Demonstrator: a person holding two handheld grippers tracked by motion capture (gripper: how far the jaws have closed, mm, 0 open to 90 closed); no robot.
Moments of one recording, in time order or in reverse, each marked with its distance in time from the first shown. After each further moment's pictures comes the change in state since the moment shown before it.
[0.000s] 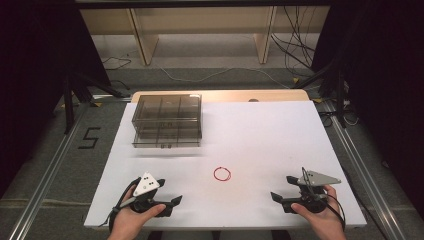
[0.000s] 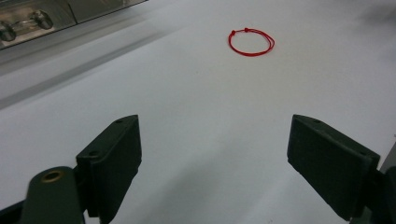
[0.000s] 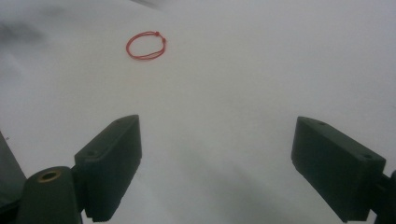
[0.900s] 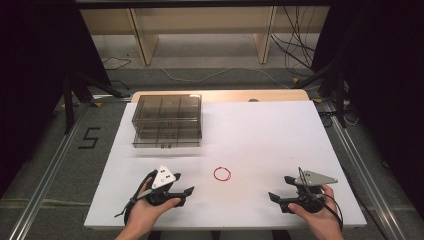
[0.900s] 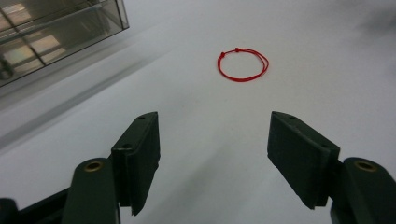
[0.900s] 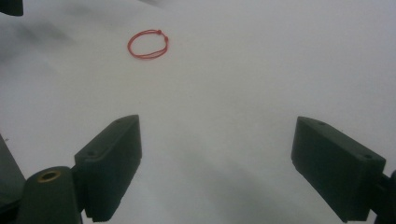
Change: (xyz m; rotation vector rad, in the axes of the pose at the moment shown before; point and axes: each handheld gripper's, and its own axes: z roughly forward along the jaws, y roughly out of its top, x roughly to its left) left arm -0.015 0.027 0.031 -0.004 -0.011 0.052; right arm 0.004 0.002 0.005 0.005 0.002 -0.003
